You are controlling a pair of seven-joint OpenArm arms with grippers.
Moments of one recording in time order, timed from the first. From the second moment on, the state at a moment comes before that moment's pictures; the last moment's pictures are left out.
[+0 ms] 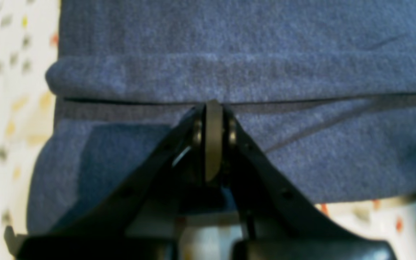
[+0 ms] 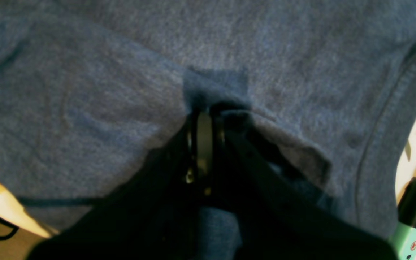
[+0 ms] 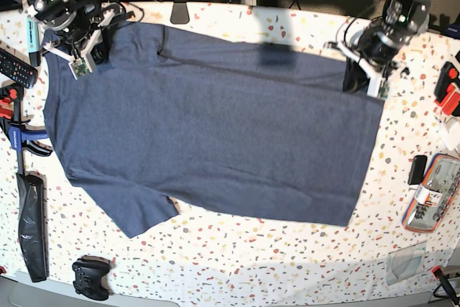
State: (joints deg) left arm 20.7 -25.2 11.7 87.0 -22.3 -11.1 14.3; right arm -33.8 31.6 7.5 100.3 13.8 13.5 -30.0
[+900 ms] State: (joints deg) left arm 34.3 -24.7 1.7 103.0 -19.5 -13.7 25.1; right arm -39.0 31.6 13.4 102.8 16.6 13.2 -35.5
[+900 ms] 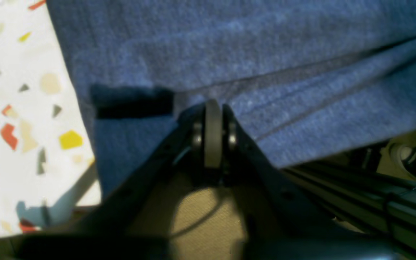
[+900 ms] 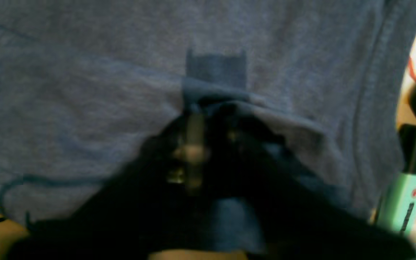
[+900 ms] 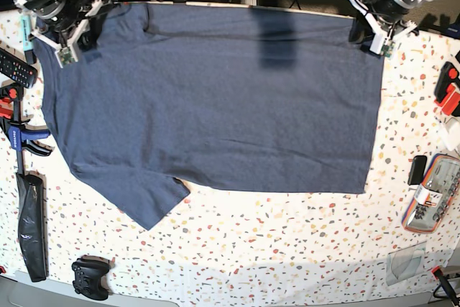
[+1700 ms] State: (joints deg) left arm 13.7 -24.1 -4.6 104.2 -21.2 -13.5 29.0; right arm -28.9 31.5 25.0 113.4 30.8 13.2 -45.6
